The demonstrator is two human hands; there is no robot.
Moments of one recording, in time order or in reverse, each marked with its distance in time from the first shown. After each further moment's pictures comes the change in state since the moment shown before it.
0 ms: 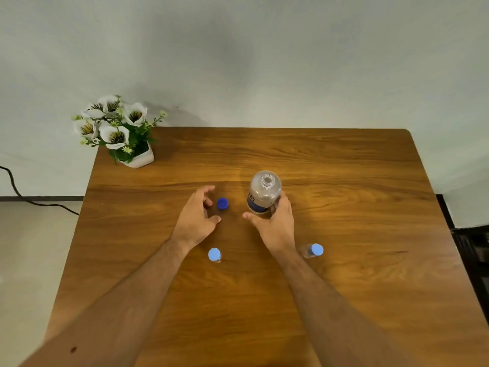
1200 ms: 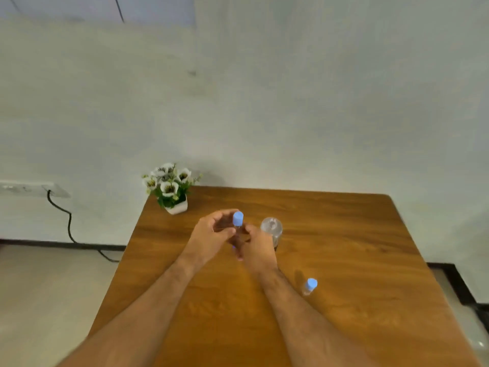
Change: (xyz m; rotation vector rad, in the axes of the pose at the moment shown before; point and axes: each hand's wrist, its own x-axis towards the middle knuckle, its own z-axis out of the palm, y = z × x) left_hand -0.079 0.097 -0.084 -0.470 0.045 0.255; right_hand -0.063 -0.105 0.007 -0.003 -0.266 -0.223
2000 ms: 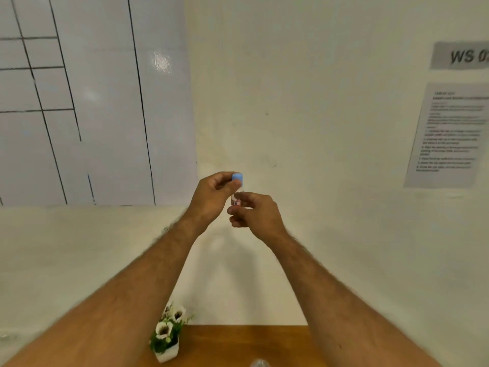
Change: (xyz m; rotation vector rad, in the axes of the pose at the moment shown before) left_hand 0.043 0.385 -0.037 -0.016 0.204 0.644; right_hand -0.006 -0.346 -0.179 0.240 0.067 -0.616
